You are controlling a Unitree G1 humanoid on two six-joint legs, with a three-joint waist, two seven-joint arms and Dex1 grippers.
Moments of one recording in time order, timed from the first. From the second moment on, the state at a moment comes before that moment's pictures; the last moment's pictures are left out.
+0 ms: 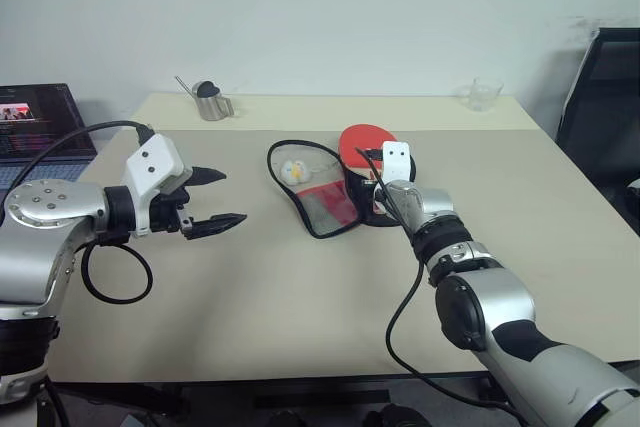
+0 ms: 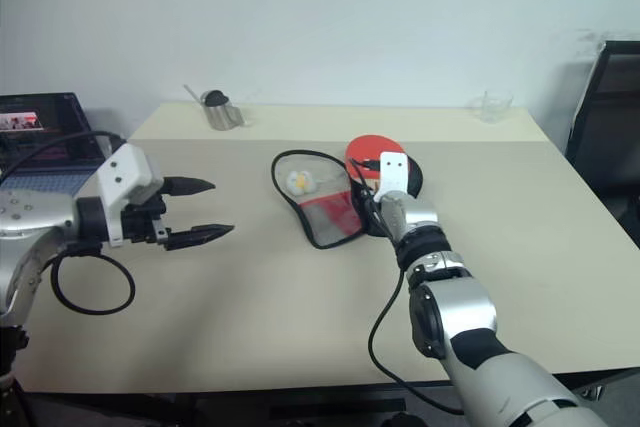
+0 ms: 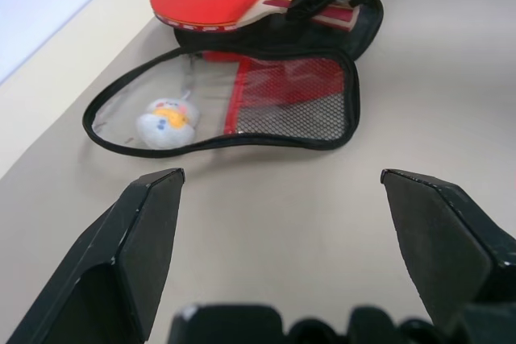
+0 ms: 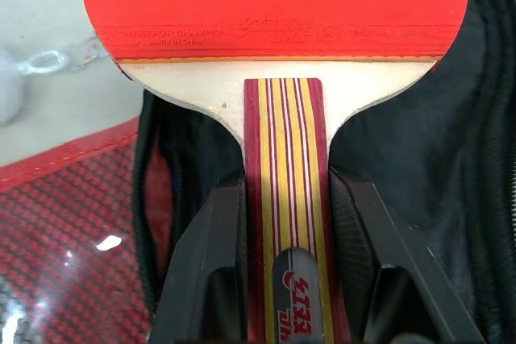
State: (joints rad) left arm -0.45 1.02 0.20 -0.16 -0.38 0.52 -1.09; right arm -1.25 0.03 -0.23 1.02 0.14 0.55 -0.18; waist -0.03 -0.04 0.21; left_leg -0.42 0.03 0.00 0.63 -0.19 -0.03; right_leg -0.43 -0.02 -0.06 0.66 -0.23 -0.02
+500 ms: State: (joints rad) left arm -0.39 1.05 0.23 -0.19 -0.39 0.54 -1.08; right arm -1.22 0.03 -0.24 1.02 0.14 0.56 -0.23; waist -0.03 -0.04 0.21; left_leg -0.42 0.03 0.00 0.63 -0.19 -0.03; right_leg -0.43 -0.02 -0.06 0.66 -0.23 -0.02
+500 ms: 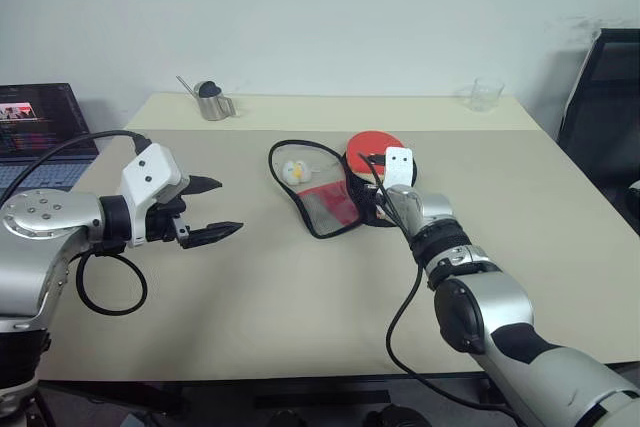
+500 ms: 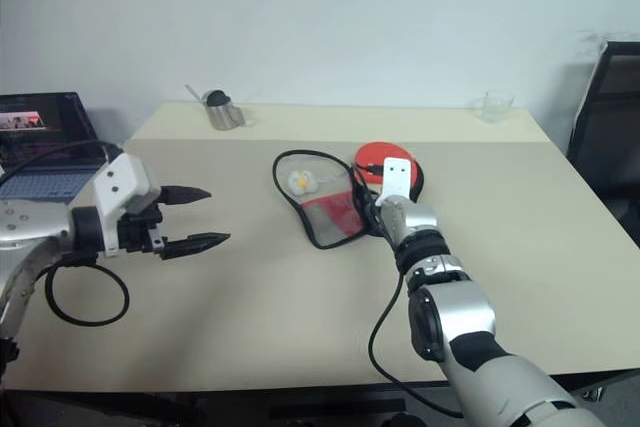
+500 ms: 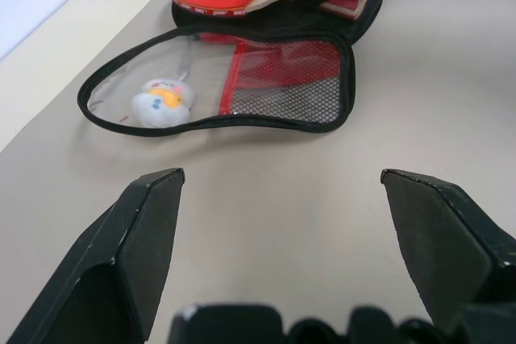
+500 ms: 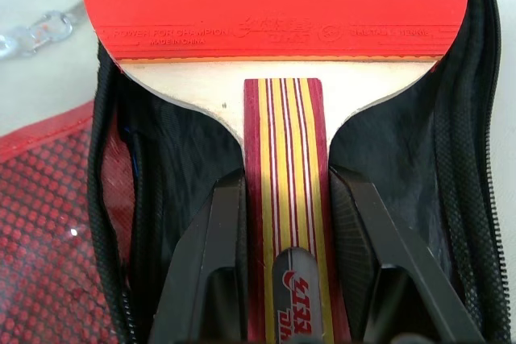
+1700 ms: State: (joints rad) left arm -0.38 1.08 0.23 -0.23 -0.40 0.54 -1.05; right arm -1.23 0.04 -0.26 1.07 0.18 0.52 -0.19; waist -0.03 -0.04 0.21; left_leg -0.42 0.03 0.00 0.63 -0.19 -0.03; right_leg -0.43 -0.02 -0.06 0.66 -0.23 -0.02
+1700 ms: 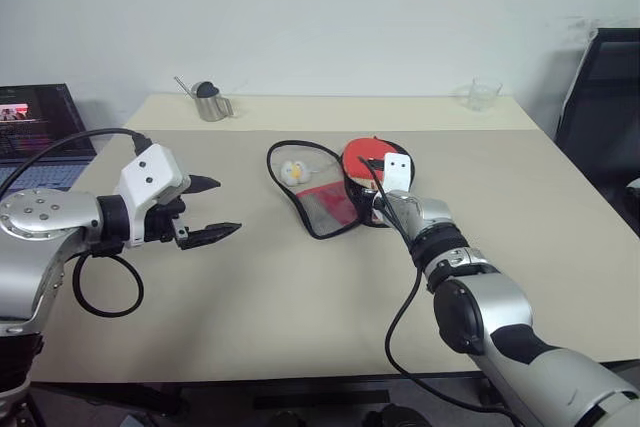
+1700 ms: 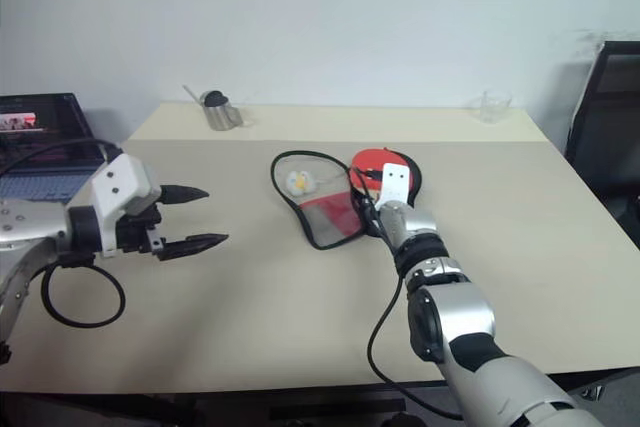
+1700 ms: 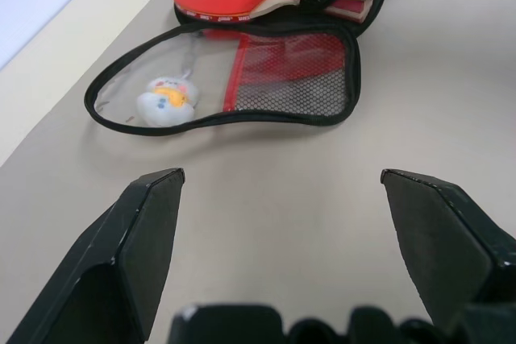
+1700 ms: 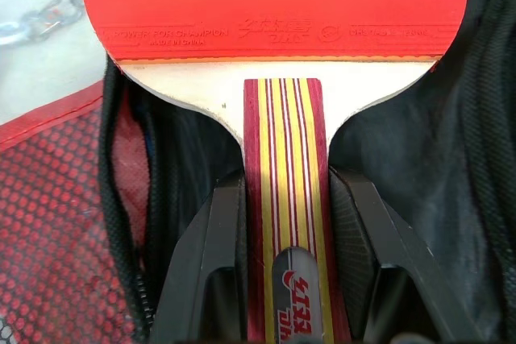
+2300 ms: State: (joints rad) left arm -0.38 1.08 0.23 -0.23 -0.41 0.56 -1.04; right arm -1.23 0.04 -0.24 1.08 0.17 0.51 -0.19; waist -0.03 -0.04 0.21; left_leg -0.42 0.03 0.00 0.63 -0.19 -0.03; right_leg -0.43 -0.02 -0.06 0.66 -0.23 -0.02
